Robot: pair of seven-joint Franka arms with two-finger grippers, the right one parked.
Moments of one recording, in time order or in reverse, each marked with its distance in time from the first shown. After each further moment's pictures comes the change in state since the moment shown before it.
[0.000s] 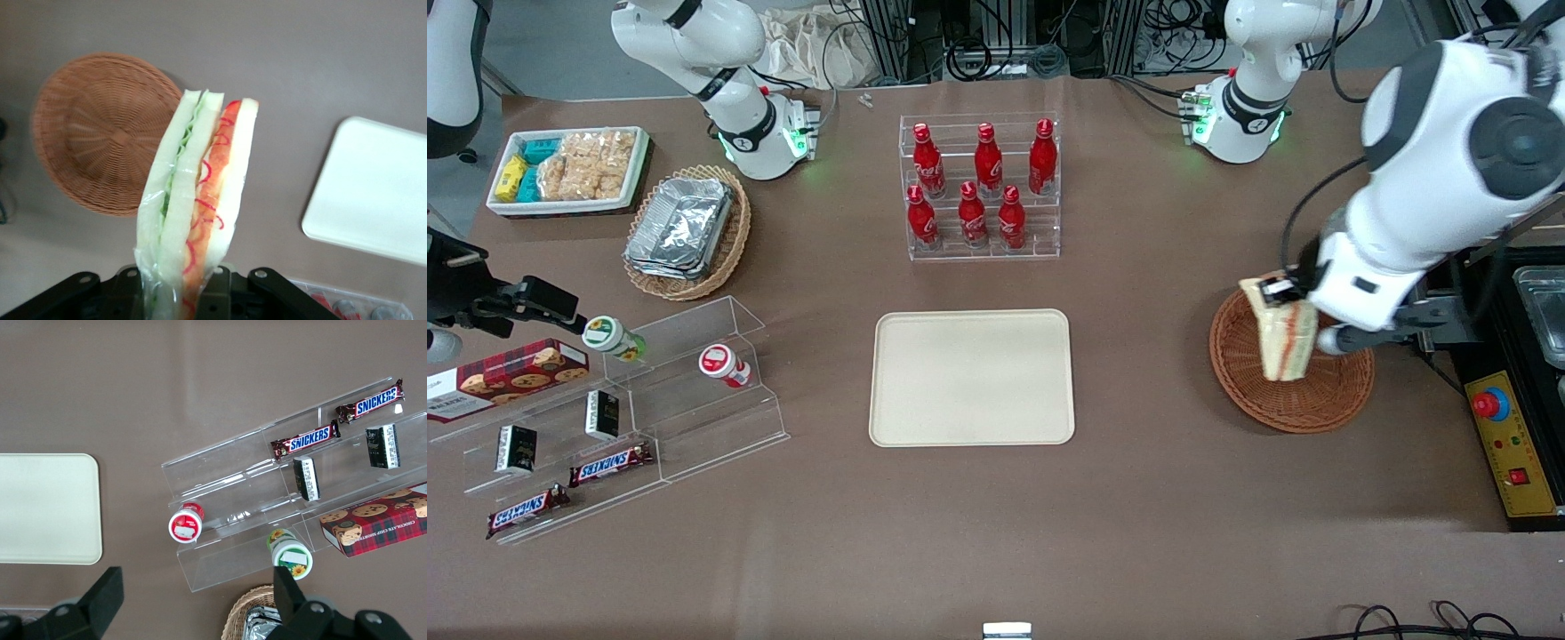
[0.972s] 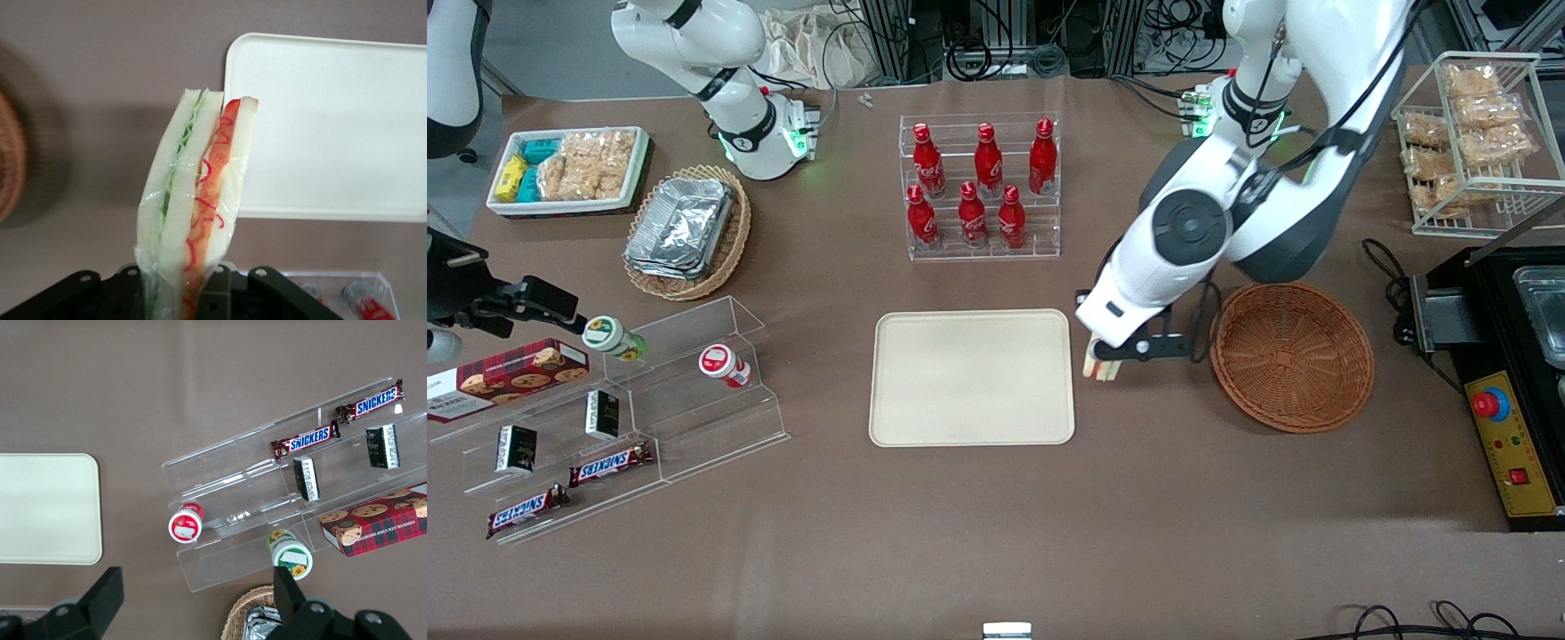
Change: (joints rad) arm -0.239 0.298 -0.100 0.008 0.105 0.232 -0.203
